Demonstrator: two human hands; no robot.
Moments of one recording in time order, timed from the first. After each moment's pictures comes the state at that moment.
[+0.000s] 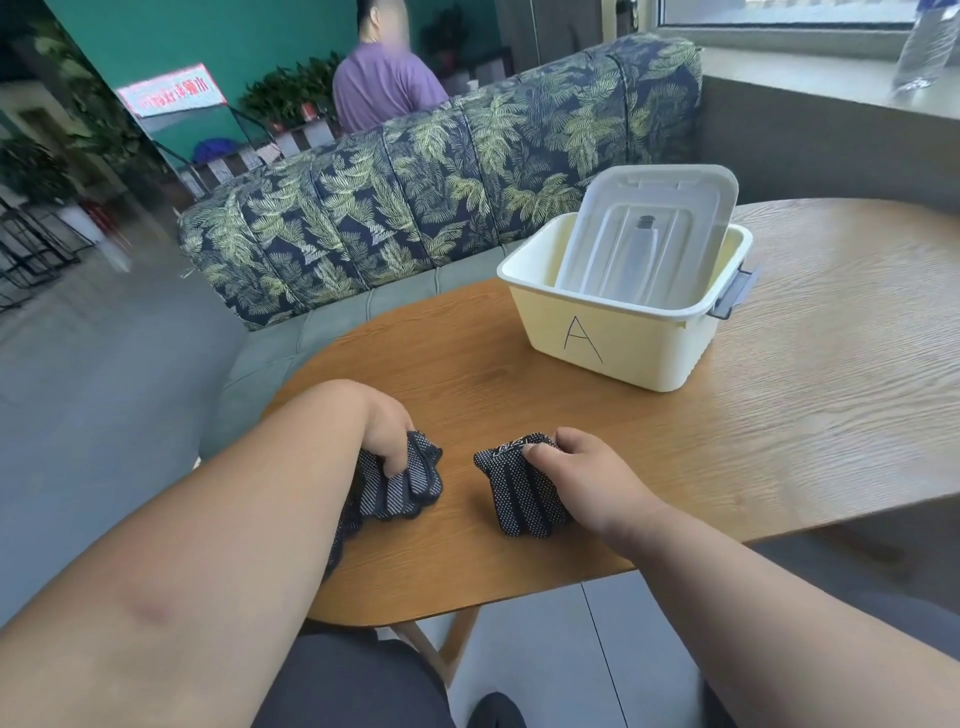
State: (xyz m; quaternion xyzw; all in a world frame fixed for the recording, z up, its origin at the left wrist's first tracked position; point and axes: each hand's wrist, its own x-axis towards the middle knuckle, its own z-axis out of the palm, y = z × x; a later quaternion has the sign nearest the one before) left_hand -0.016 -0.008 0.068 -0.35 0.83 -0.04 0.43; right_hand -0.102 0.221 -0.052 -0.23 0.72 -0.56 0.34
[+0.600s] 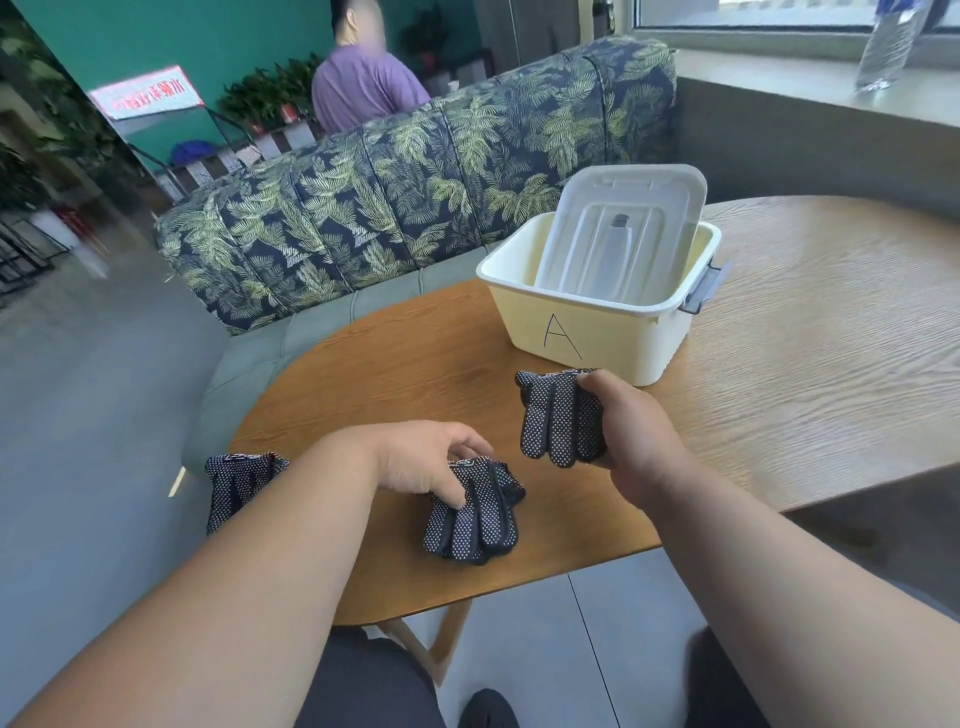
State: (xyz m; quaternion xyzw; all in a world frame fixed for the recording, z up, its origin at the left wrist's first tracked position) left_hand -0.003 0.051 0.044 -0.21 0.90 0.27 0.28; right_hand -0.134 0.252 -0.002 -0.07 0.59 -0.72 0.35
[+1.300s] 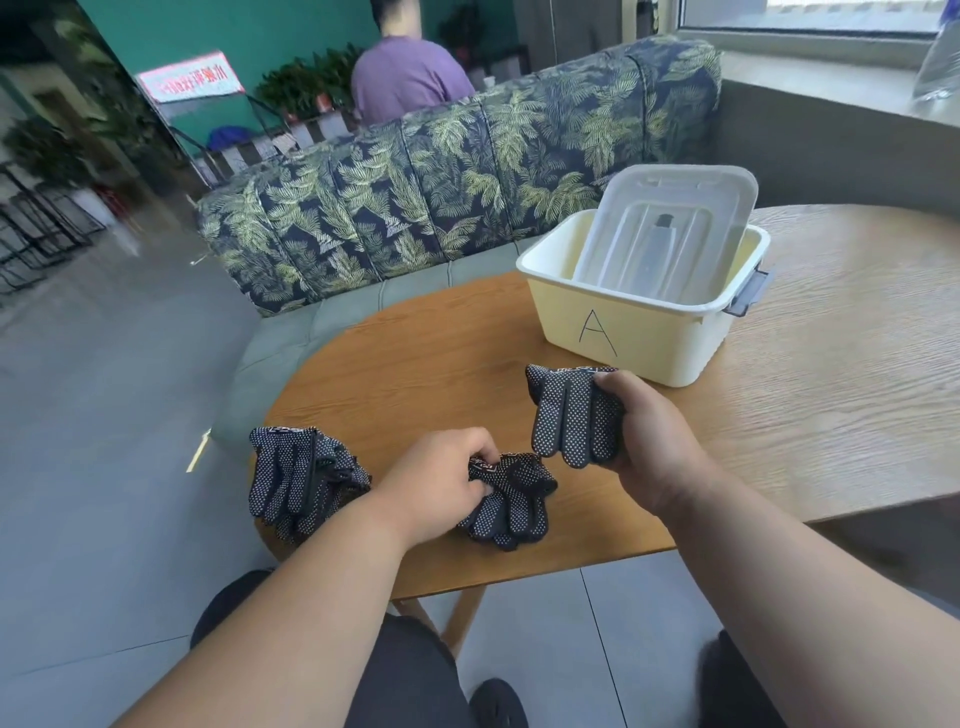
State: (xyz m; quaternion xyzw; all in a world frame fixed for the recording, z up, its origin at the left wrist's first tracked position) left_hand 0.053 0.072 0.010 -0.25 0.95 0.18 0.02; right_hand -0.110 0.241 0.003 -0.08 0.52 -0.76 0.37
